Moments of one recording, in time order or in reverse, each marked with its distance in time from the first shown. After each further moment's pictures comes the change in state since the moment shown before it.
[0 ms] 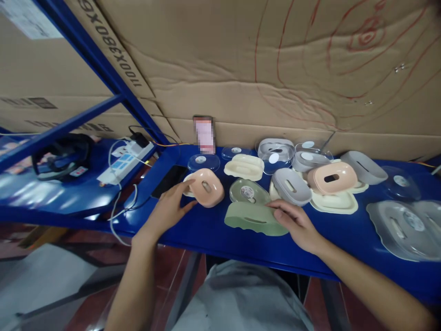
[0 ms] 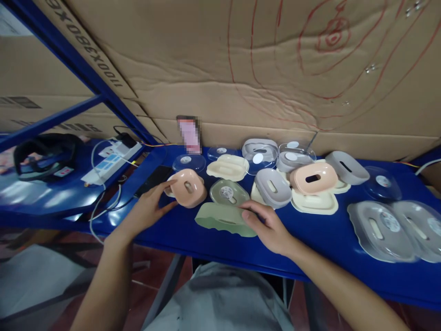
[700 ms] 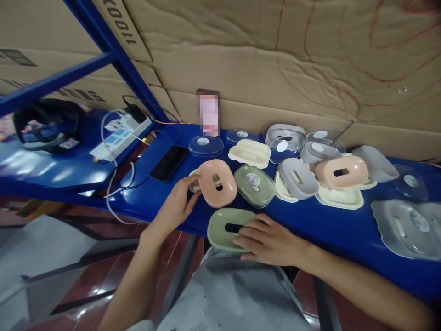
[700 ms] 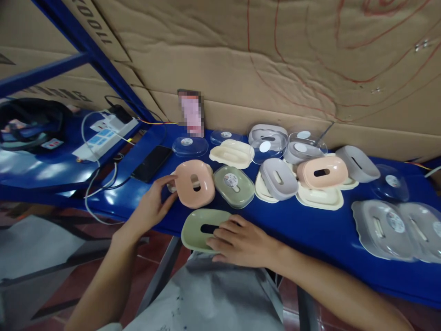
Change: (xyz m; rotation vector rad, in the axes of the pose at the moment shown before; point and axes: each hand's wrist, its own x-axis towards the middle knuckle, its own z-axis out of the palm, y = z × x) left_hand -0.028 0.032 0.025 -0.129 0.190 0.111; right_hand -0.017 0.022 0.057 -0.831 -0.342 -0.868
